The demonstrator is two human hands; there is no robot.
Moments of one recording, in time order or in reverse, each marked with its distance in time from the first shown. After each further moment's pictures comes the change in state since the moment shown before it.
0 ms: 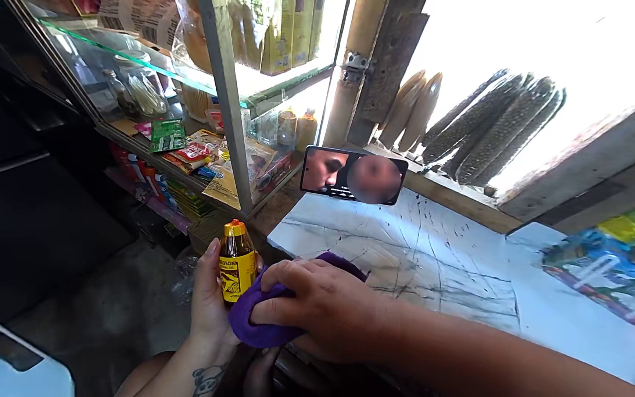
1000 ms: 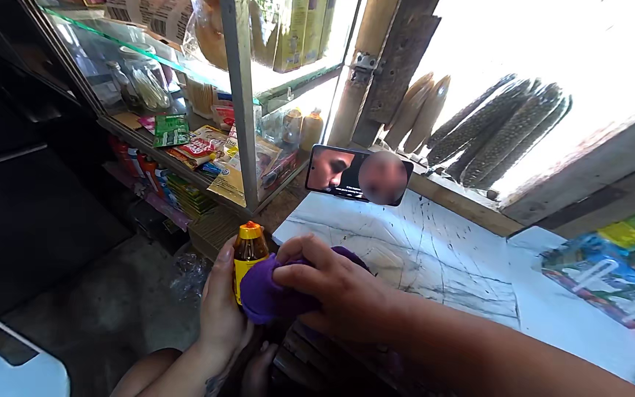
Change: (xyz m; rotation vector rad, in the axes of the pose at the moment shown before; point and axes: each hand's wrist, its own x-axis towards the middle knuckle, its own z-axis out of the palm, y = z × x) left_hand -0.008 -0.006 -0.003 0.441 -0.046 0.207; right_hand 0.003 0.010 -0.003 0.165 0.130 0.085
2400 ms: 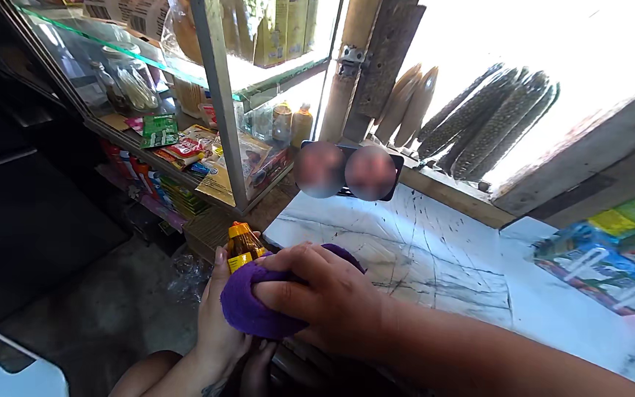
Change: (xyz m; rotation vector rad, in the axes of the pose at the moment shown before) left_hand -0.011 -0.004 0.007 -0.063 0.023 -0.075; right_hand -0.002 -0.014 0.003 -0.206 0.153 -0.121
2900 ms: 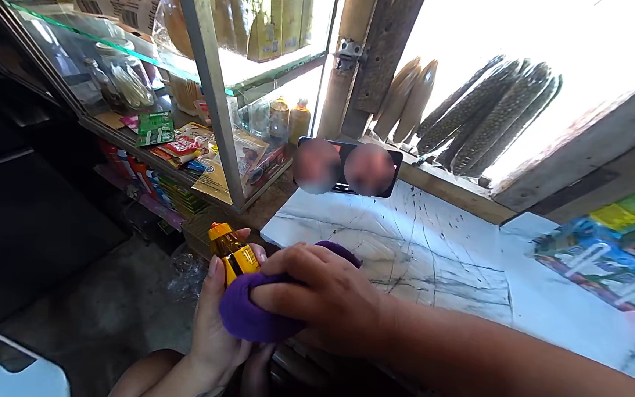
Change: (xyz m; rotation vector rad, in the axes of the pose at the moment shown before) left_hand -0.003 0.005 0.000 -0.216 -0.203 -0.025; right_hand -0.001 0.001 0.001 0.001 0.010 -0.019
